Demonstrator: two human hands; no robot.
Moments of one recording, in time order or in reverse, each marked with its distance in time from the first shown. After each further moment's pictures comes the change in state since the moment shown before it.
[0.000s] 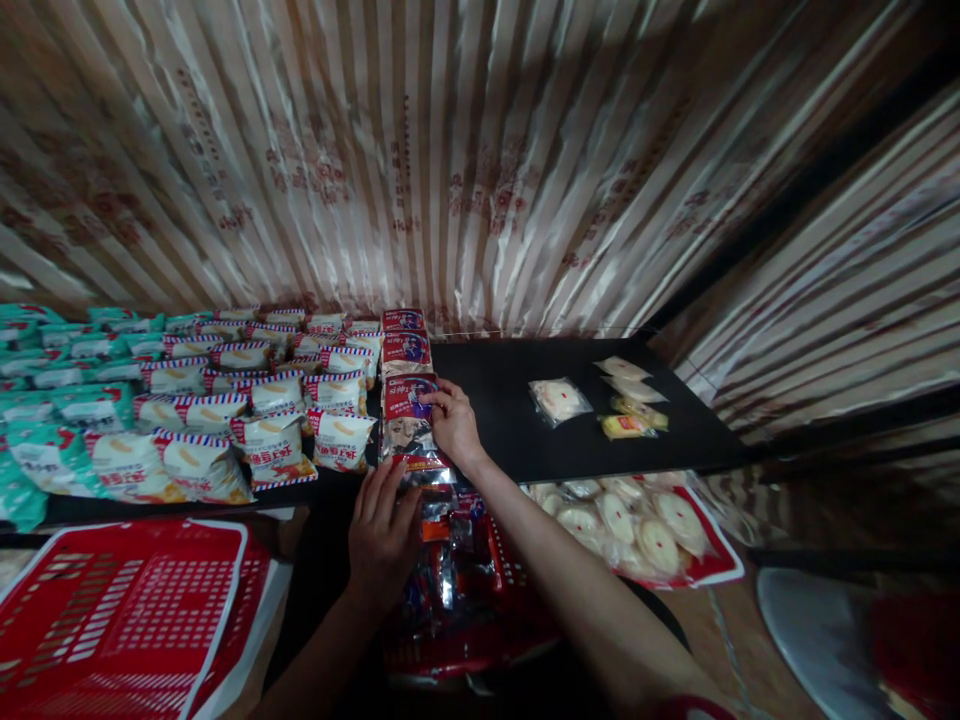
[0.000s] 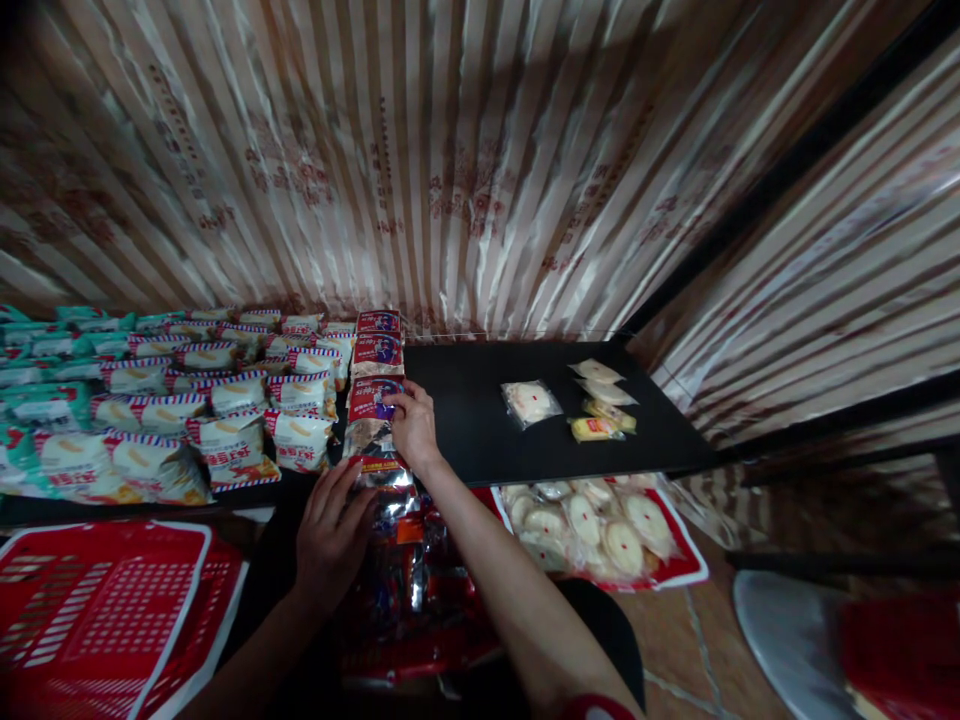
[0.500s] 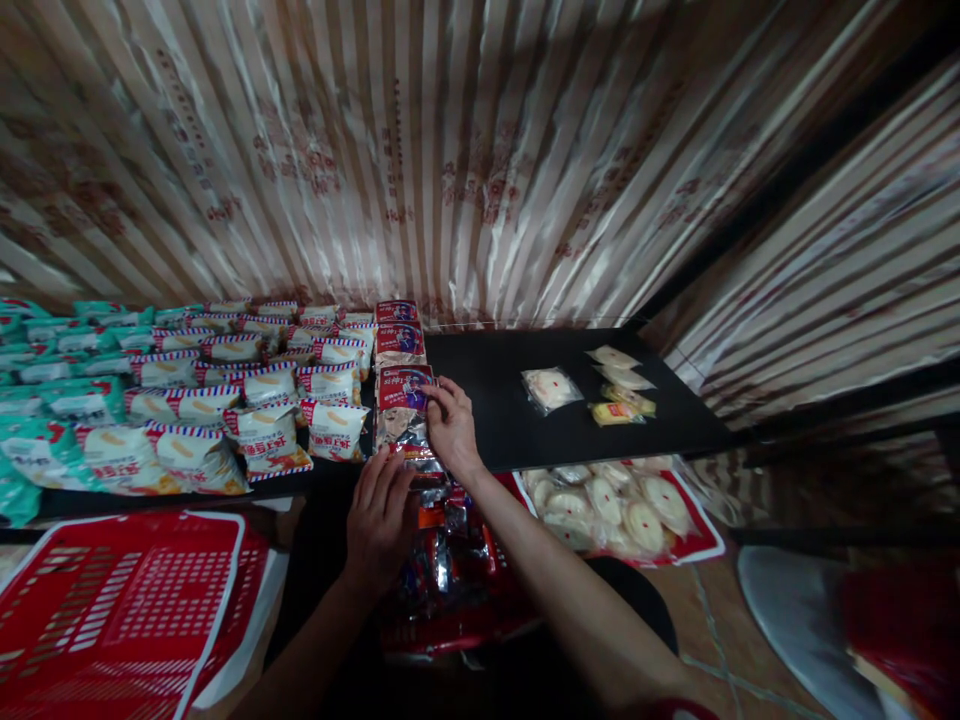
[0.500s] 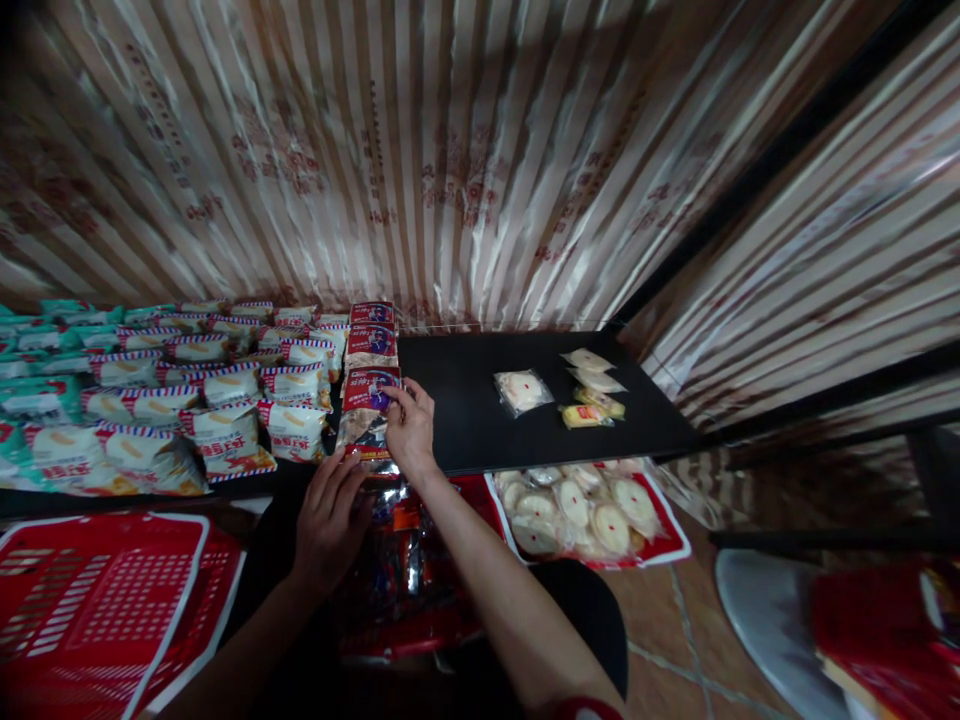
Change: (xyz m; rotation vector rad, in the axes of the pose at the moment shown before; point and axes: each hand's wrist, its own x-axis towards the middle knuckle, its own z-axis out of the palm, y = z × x) left_hand 0.004 0.005 -0.003 -0.020 -0.008 0.009; right_hand -0.026 -0.002 -0.007 0.016 0.100 -0.024
